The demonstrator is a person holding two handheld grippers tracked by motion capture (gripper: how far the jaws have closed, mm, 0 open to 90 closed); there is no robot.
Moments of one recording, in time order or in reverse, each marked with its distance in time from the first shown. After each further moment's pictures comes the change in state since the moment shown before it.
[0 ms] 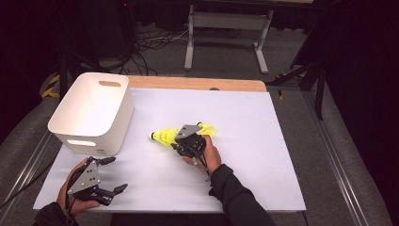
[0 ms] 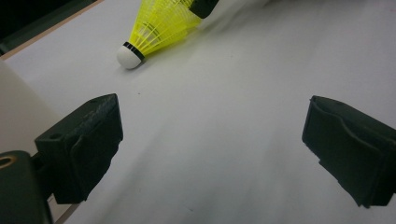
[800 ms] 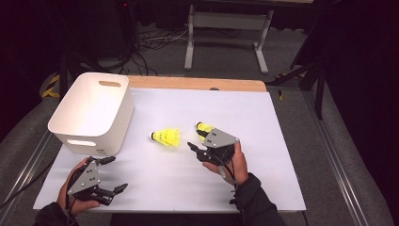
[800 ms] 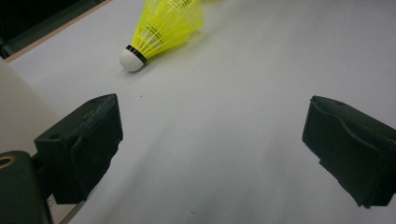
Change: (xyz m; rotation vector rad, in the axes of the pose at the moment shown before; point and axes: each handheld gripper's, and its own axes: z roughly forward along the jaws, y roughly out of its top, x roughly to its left) left arm -0.001 0.002 0.000 -0.009 0.012 0.002; right arm 0.007 -0.010 -0.108 -0.225 -0.162 -0.093
